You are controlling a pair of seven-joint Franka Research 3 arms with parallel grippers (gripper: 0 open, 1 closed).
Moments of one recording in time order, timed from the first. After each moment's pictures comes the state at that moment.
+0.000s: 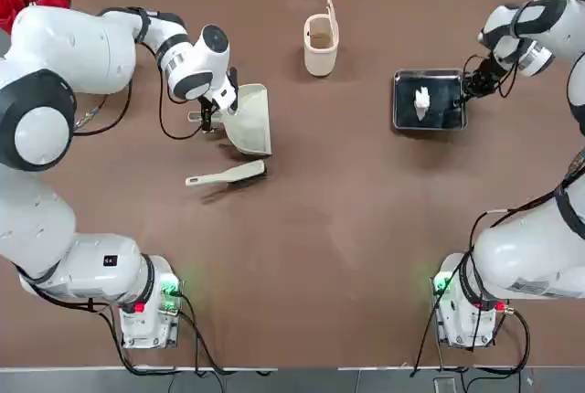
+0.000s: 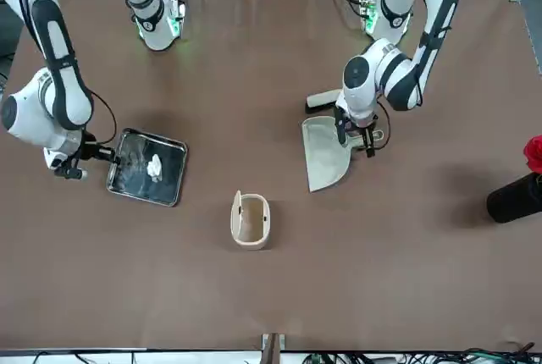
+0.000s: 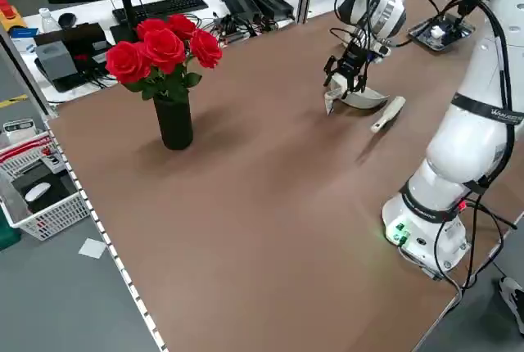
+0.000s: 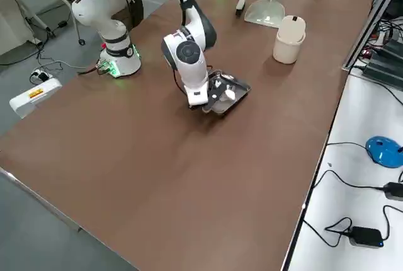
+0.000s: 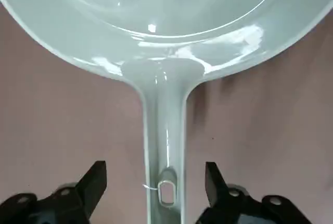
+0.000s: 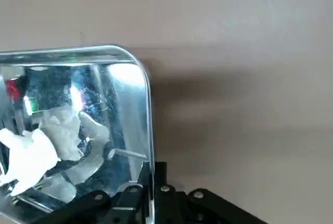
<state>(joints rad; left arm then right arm) -0.01 0.24 -0.50 -2.32 0.64 2.28 0.50 -0.12 0.26 -0.13 -2.24 0.38 2.35 -0.38</state>
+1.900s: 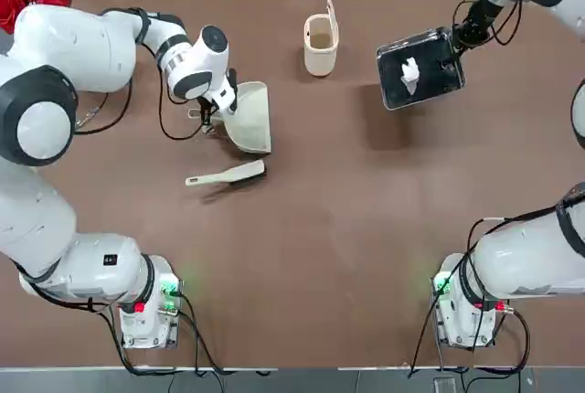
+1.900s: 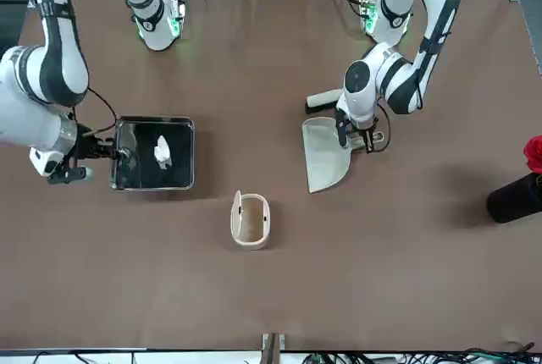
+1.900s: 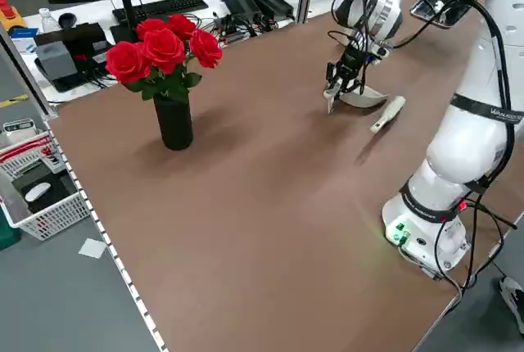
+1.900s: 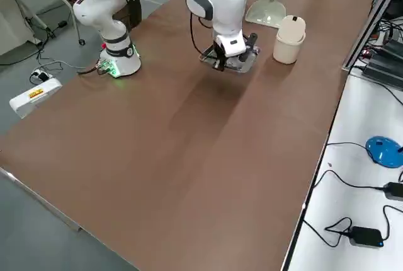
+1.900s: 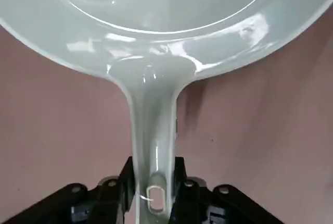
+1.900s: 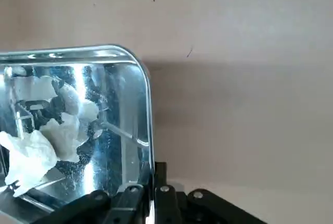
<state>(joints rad) 0.00 0.26 -0.50 -2.31 0.64 2.28 0.50 -0.01 0.13 -0.04 -2.01 0.17 1.98 -0.19</state>
